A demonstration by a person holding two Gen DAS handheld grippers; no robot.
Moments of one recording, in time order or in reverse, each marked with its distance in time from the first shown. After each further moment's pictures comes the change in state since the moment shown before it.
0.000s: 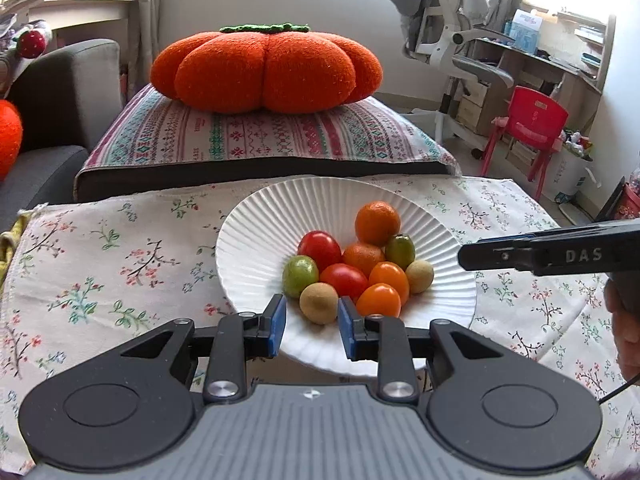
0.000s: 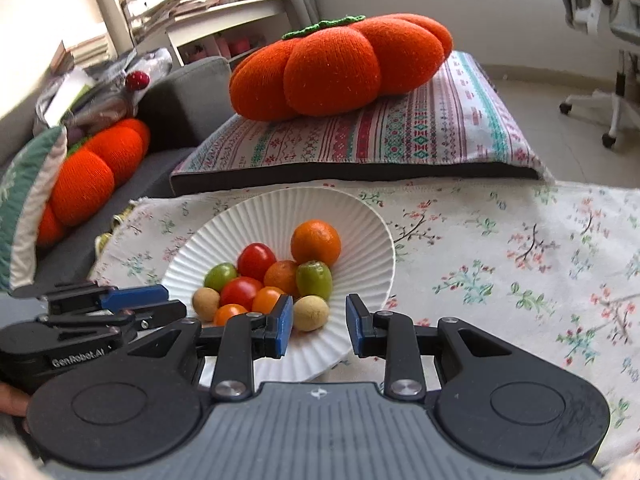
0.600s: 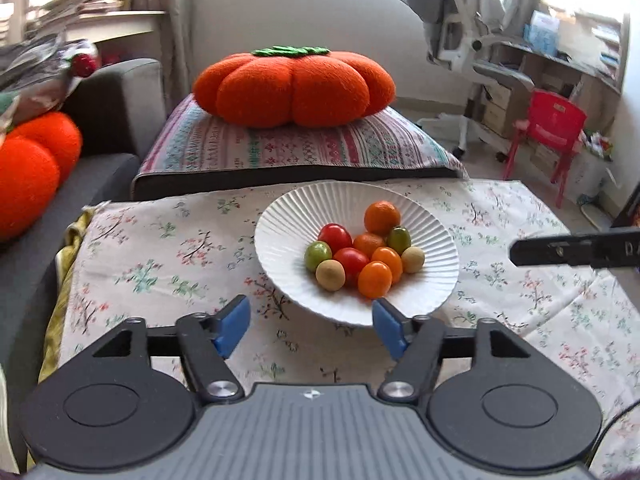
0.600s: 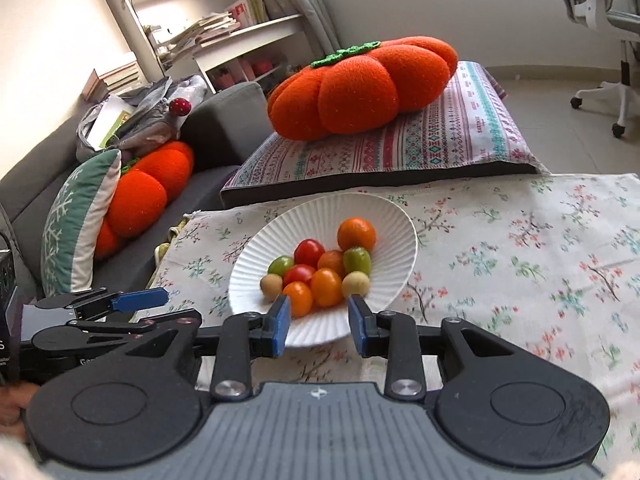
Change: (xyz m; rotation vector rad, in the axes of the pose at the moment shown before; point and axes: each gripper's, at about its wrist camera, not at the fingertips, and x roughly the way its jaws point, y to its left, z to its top) left arm -0.069 -0.016 -0.014 -0.024 -0.025 0.121; right arm -0.067 0.010 -0.017 0.036 -0.041 0.085
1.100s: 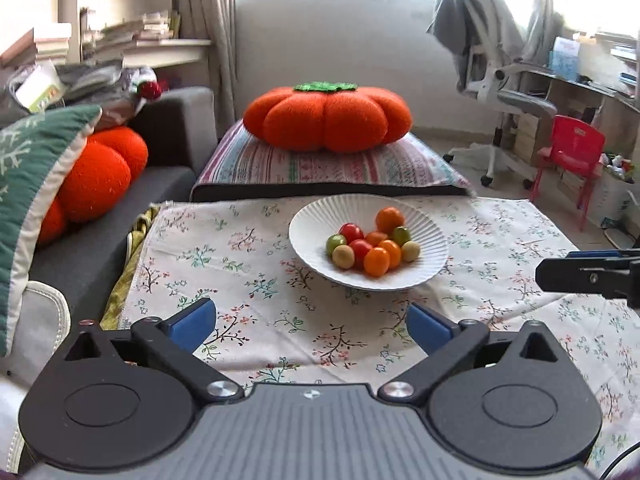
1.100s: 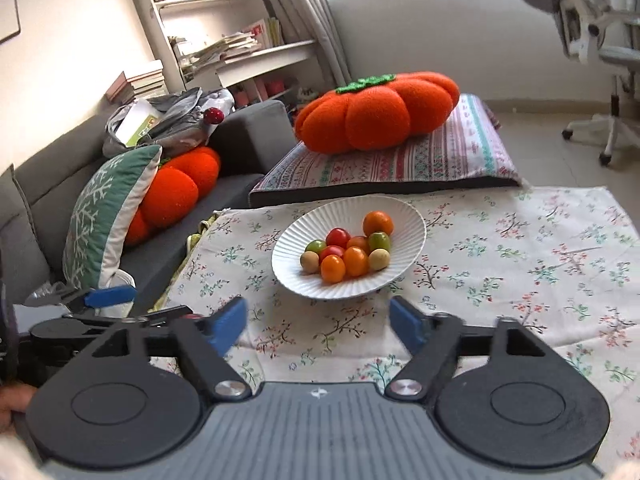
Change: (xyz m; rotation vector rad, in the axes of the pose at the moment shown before) left arm -0.078 -0.028 -0.046 -0.018 -0.105 0.133; right arm -0.060 0.045 -0.046 -0.066 -0.096 -0.037
